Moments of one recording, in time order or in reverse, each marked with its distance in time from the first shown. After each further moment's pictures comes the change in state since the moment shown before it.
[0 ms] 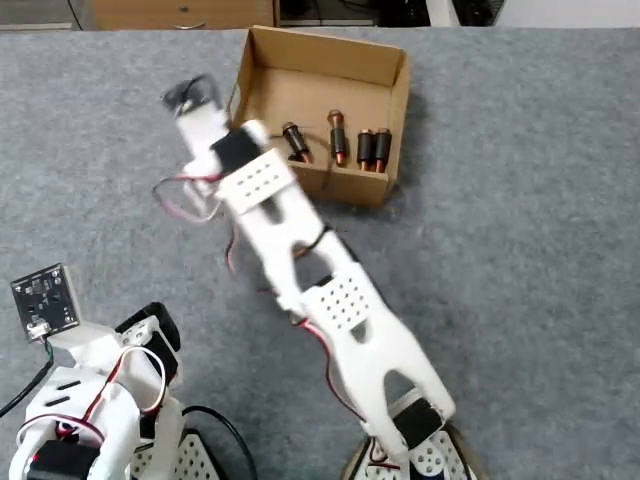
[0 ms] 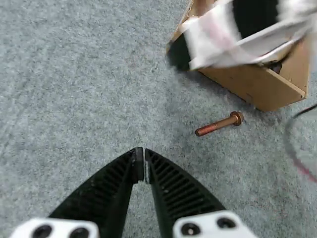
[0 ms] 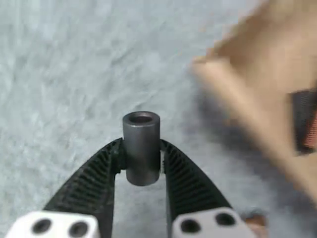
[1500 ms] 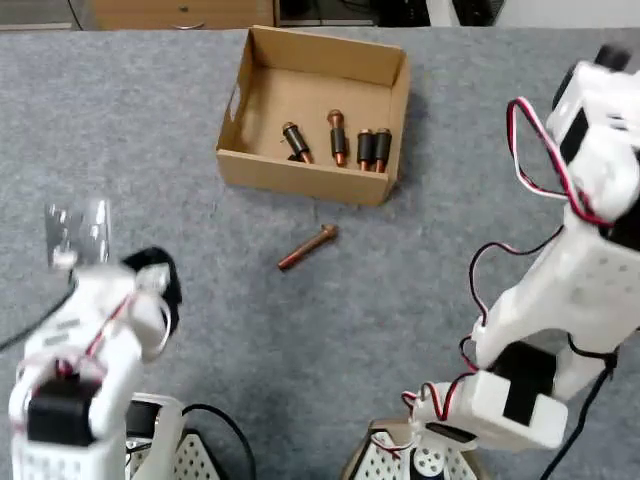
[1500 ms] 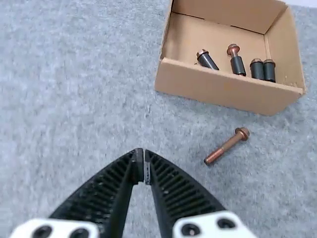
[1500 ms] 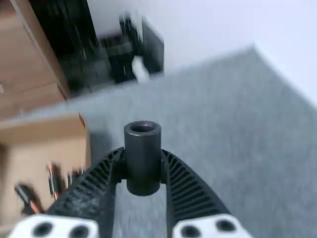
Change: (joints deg) left arm 0.0 29.1 -12.0 -16.9 -19.0; right arm 58.0 -66.7 31.0 0.9 -0.1
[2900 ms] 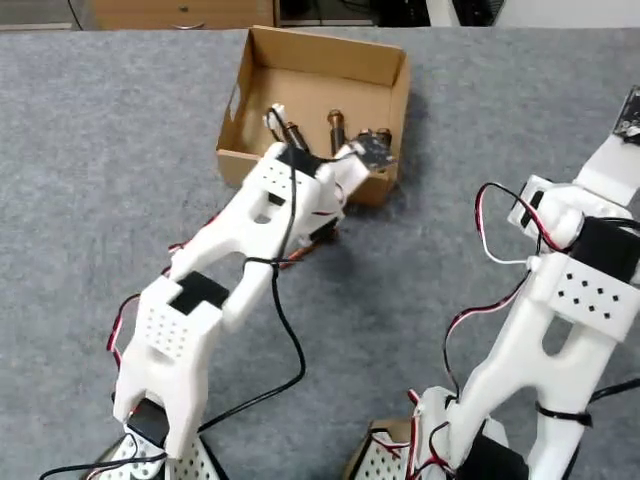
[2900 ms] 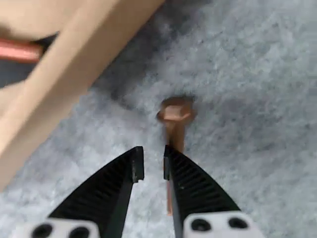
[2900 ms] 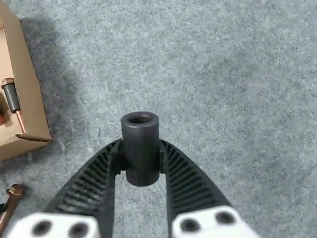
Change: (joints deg) left arm 24.1 105.9 -61.9 -4.3 -35.5; right arm 5.6 -29.1 73.7 -26.6 -0.1
